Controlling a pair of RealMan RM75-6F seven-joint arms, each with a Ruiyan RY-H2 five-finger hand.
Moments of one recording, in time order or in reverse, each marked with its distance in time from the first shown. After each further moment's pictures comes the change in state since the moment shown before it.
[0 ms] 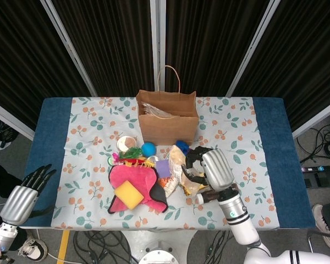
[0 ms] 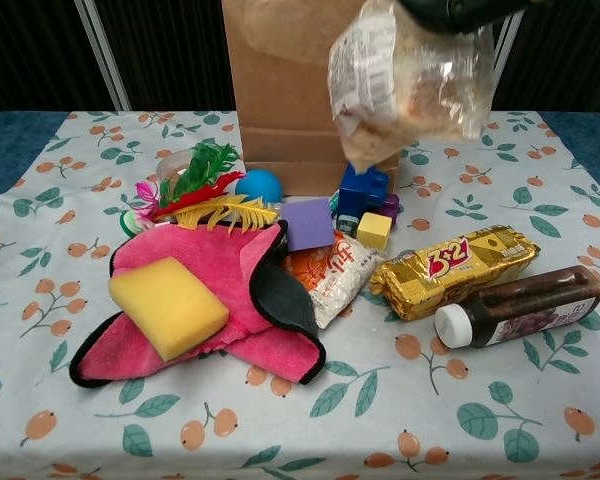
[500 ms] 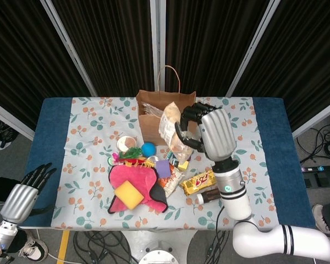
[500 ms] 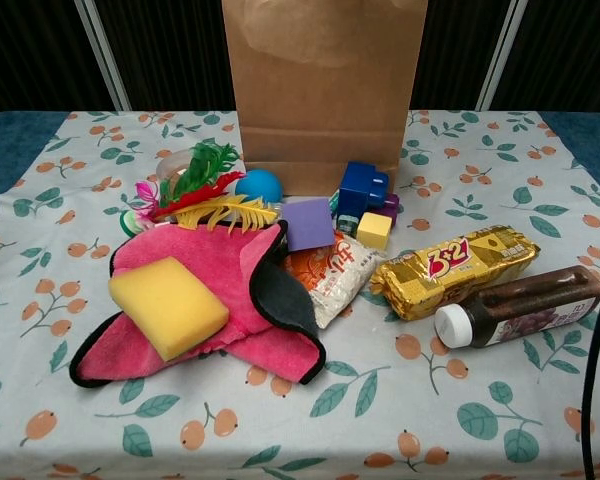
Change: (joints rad) left arm -0.012 0.006 -0.009 -0.003 -0.011 -0.018 0.003; right arm 0.229 0.013 0.347 -0.003 0.169 0.009 -0.188
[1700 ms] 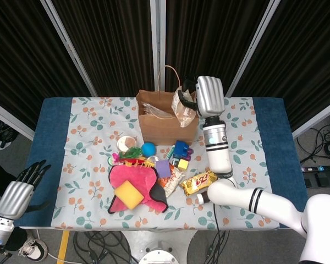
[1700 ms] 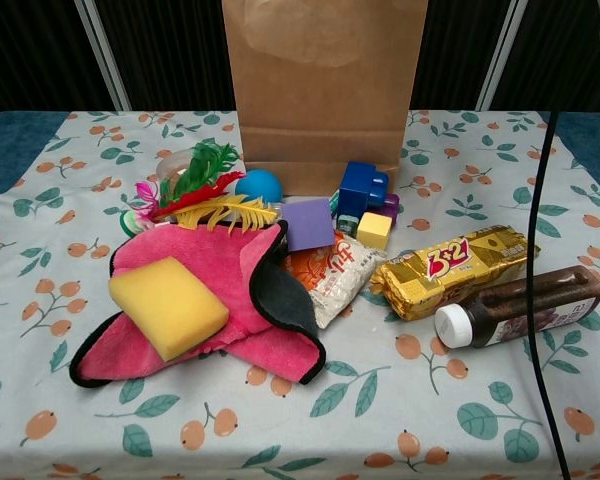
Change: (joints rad) left arm -0.006 -0.002 -0.014 0.033 -0.048 -0.034 -0.023; right arm 0.259 -0.123 0.001 0.591 0.314 -0.110 0.144
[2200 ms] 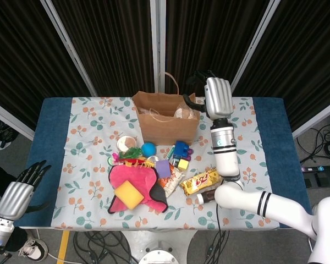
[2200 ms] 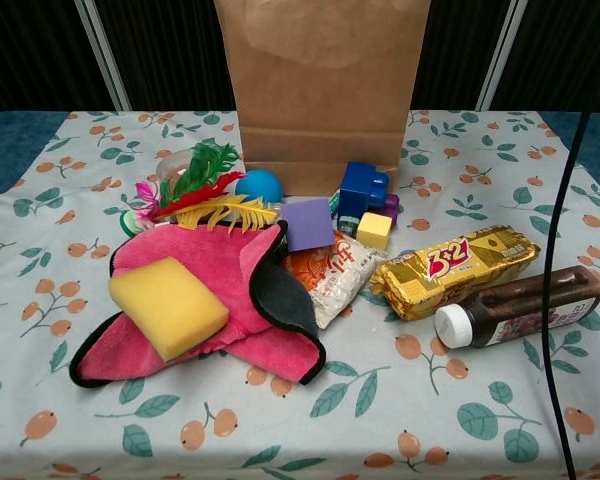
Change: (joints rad) left arm 0.003 0.001 0.001 -0.005 0.006 0.011 -0.004; right arm -0.051 0.065 -0.019 -0.096 -0.007 0.052 0.036
